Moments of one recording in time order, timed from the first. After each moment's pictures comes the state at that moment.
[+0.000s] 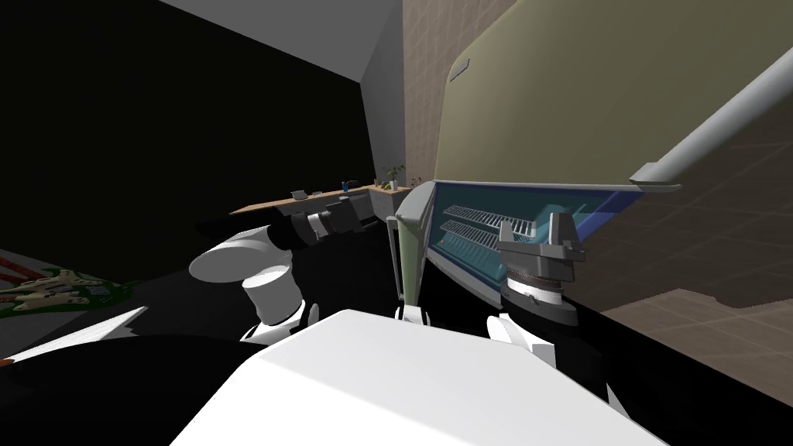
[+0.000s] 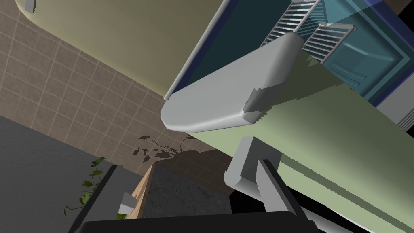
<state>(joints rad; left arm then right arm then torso) -0.22 0.46 0.60 -2.59 1.39 1.30 0.52 0.51 -0.03 0.06 -2.39 -0.08 -0.55 -0.03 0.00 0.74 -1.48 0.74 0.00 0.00</state>
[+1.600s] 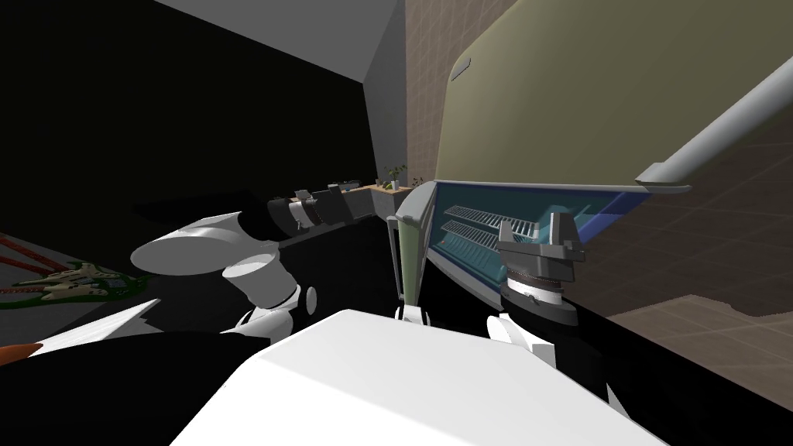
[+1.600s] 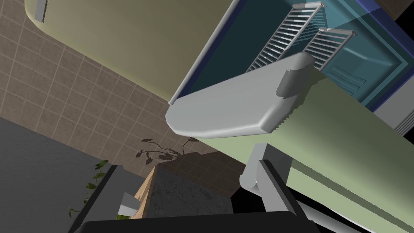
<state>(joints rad) -0.35 0.56 0.70 -2.55 1.48 1.37 0.63 0.51 -0.03 0.06 -2.39 -0.08 -0.55 -0.03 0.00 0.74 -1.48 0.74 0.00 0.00</state>
